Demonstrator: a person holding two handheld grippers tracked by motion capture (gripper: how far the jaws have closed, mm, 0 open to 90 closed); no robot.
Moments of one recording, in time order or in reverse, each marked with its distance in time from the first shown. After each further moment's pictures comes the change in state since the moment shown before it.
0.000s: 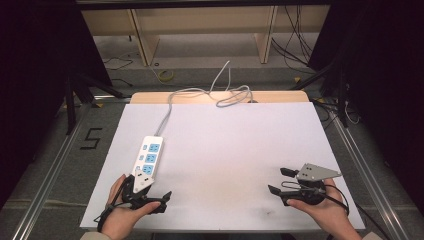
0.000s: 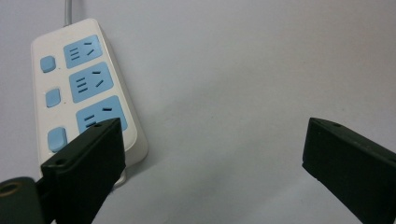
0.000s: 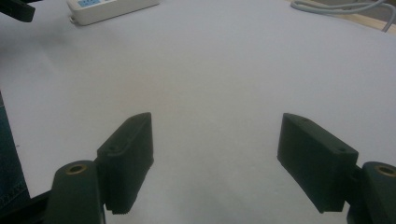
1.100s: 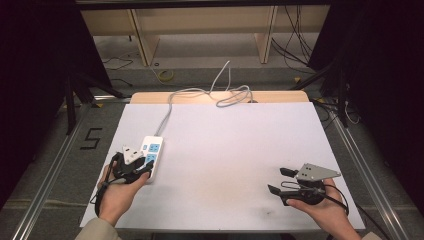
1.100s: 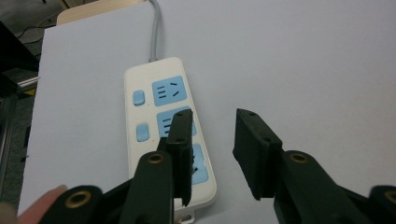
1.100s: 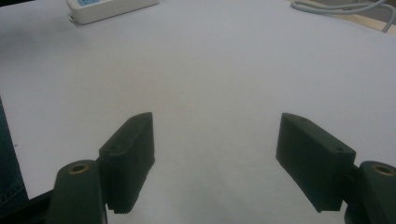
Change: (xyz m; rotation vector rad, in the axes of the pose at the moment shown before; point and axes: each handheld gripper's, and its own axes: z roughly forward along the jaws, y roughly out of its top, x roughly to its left) left arm 0.039 0.047 -0.004 -0.029 0.167 -0.151; right arm 0.000 0.000 0.001 0.001 -0.002 -0.001
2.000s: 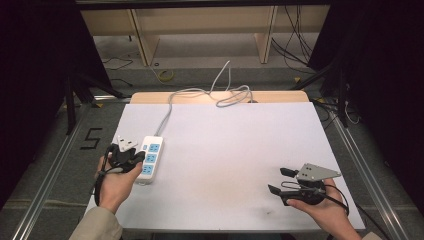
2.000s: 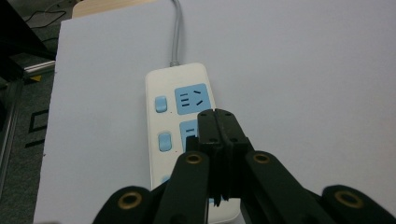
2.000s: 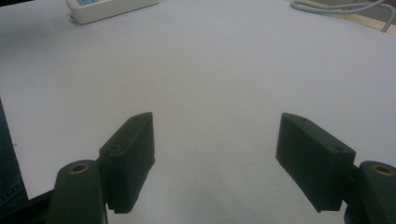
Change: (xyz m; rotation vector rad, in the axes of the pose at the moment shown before) left arm 0.016 0.014 0.009 0.045 0.034 -0.044; right arm 0.000 0.000 0.000 -0.001 0.000 -0.003
